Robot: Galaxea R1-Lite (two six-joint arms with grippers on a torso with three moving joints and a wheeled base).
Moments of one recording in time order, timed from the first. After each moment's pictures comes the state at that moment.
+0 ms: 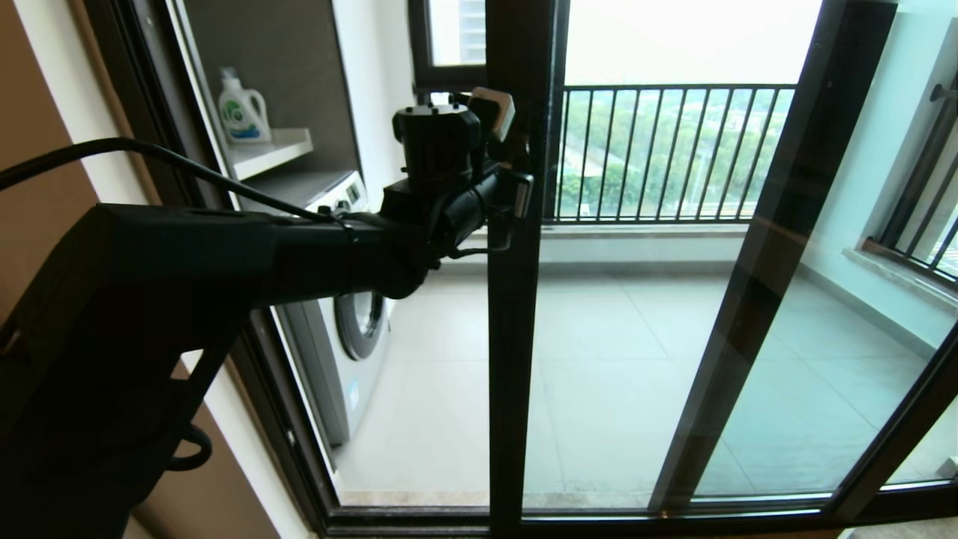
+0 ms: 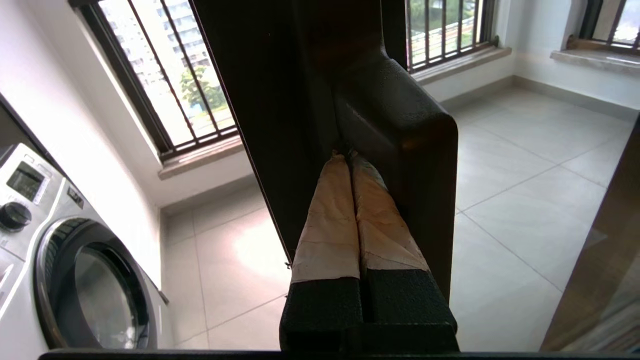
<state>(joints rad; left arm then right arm) -0.67 2.23 -1.90 -0.44 0.16 0.19 0.00 0.00 0.00 -0.03 -0.01 0.03</state>
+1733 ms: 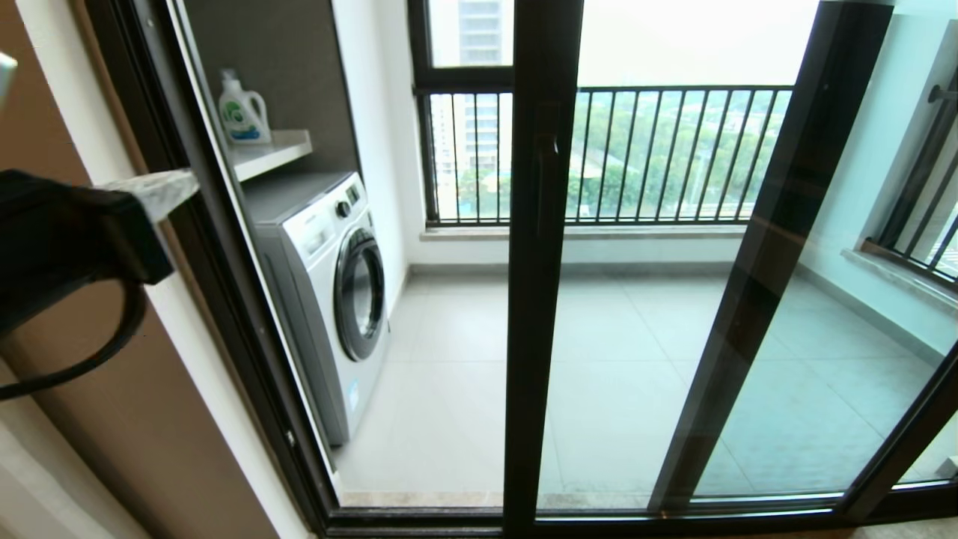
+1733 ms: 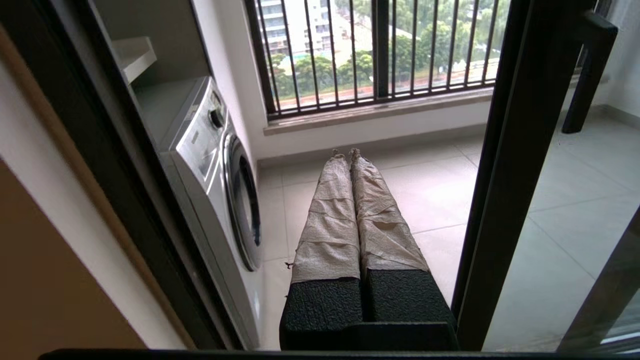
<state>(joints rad) -0.33 1.12 -0.77 -0.48 0.13 0.10 0.00 0.00 0.00 -0.03 -0.01 0.03</state>
